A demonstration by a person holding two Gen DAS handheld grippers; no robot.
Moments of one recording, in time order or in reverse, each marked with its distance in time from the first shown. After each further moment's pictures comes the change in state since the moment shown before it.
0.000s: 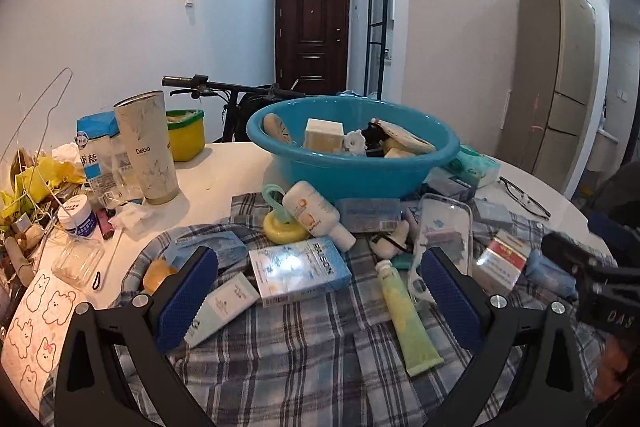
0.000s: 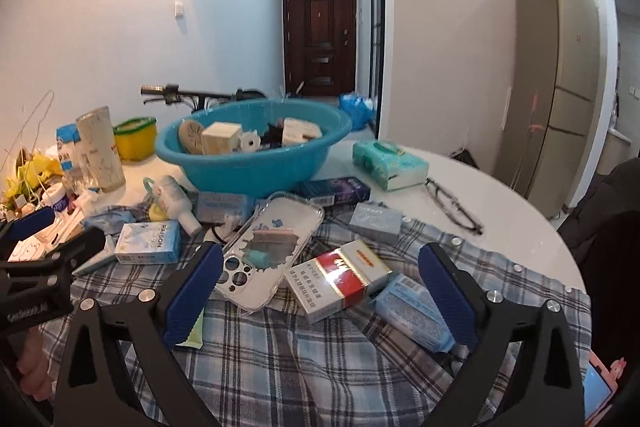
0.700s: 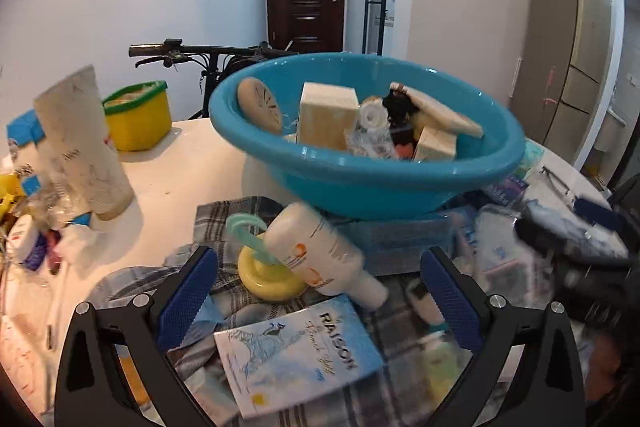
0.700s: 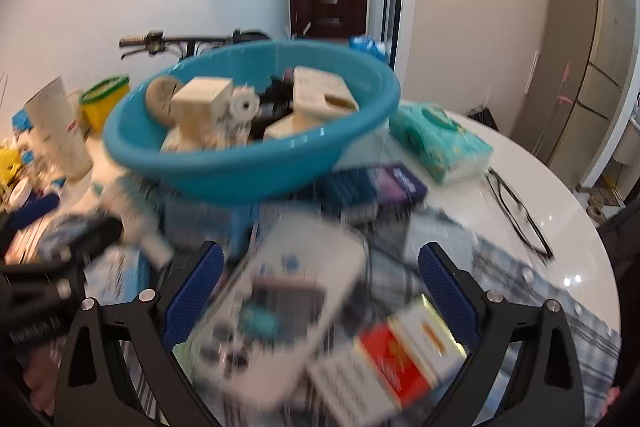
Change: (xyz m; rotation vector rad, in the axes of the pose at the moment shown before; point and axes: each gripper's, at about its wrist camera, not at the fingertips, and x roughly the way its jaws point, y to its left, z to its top) left arm 0.130 0.006 0.022 0.039 0.141 -0.010; right arm 0.134 0.023 0.039 -0.008 0.139 -0.005
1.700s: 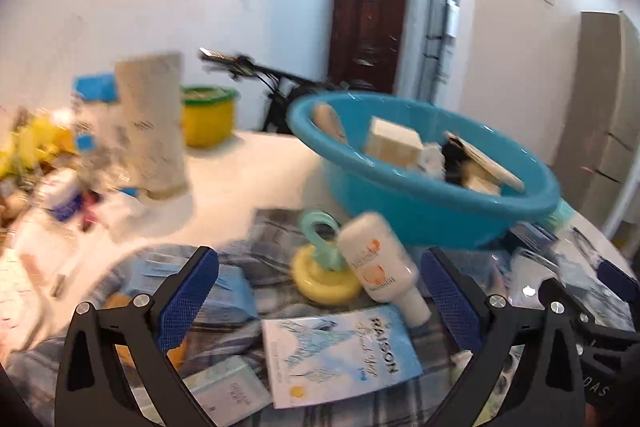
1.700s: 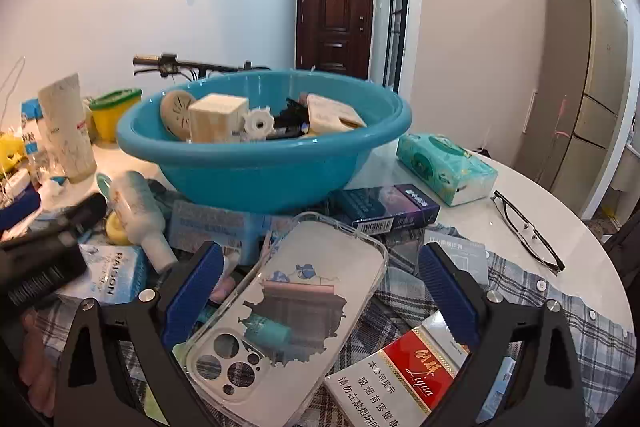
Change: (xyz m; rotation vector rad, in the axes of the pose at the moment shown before) left arm -0.021 0.020 -0.020 -0.190 -0.123 0.092; right arm -0.015 0.016 -0.032 -0.039 -0.142 -0.004
